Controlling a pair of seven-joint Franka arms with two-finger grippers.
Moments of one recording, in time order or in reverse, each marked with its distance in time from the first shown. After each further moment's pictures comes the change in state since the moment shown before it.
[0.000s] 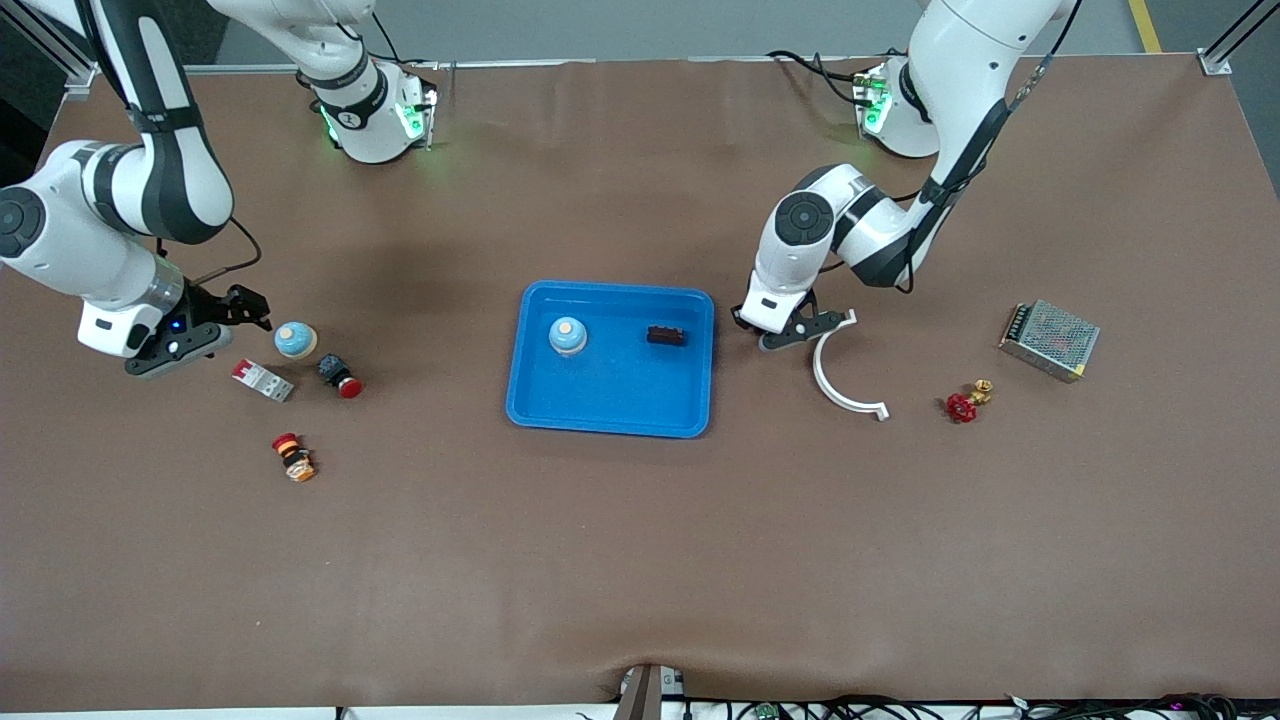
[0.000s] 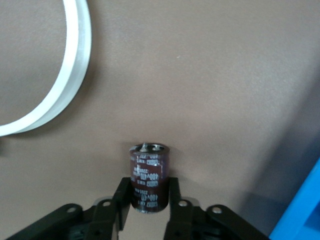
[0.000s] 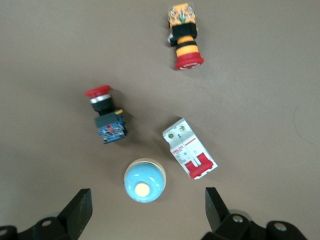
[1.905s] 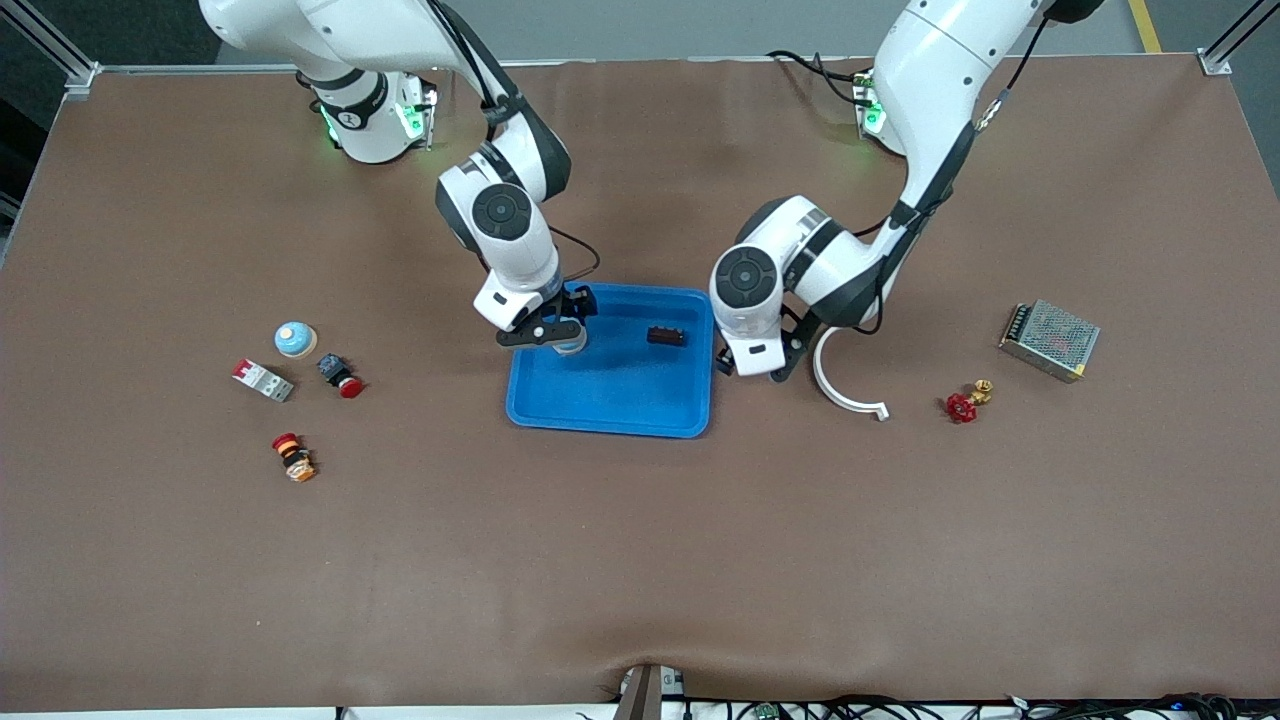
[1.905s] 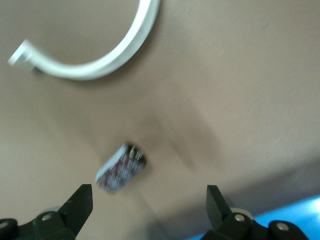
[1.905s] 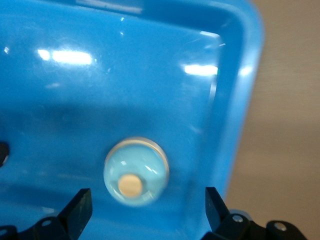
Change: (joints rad) left arm -0.131 0.144 0.094 0.398 -0.068 -0.391 -0.493; right arm 0.849 0.289 0.014 0.211 0.059 0.096 1.158
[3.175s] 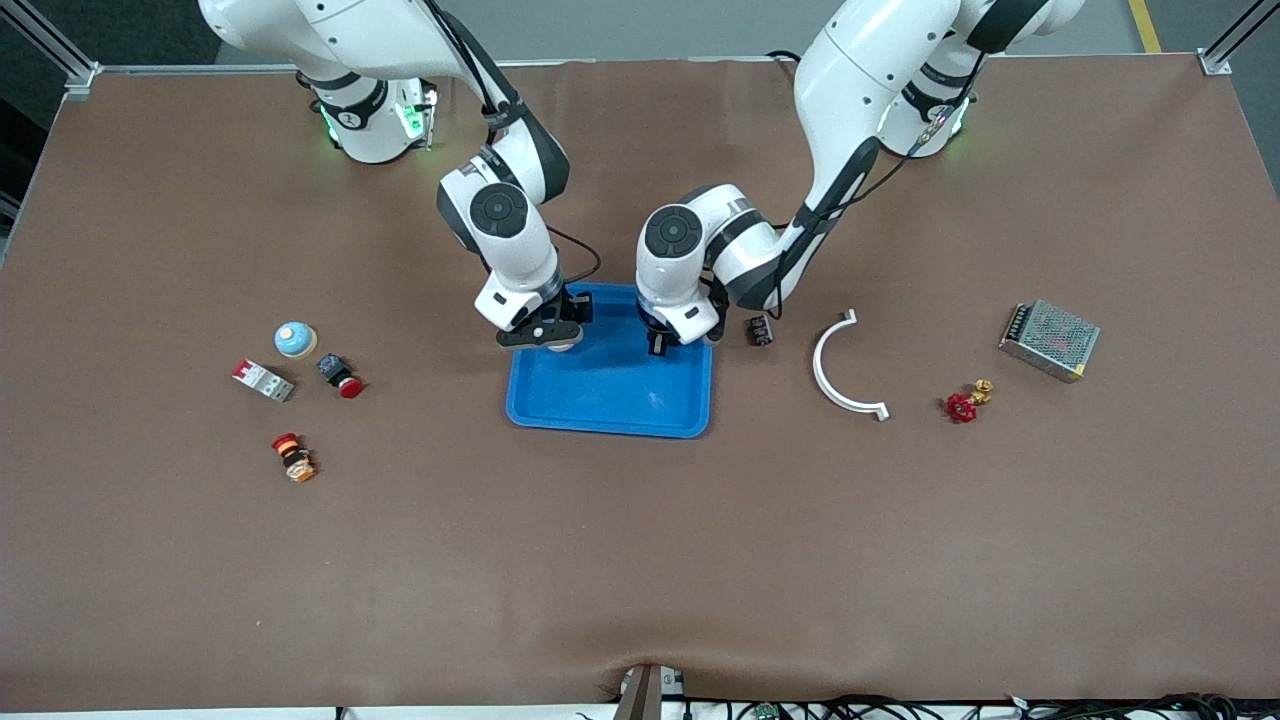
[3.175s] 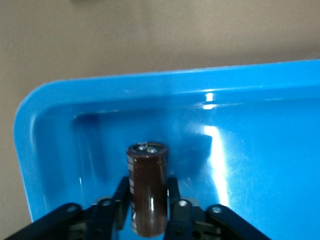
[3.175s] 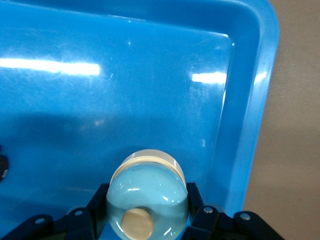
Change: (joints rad) left arm -0.234 0.140 0.031 0.085 -0.012 0.266 -0.662; right arm 0.000 0.081 0.028 -0.041 0.002 0.206 0.053
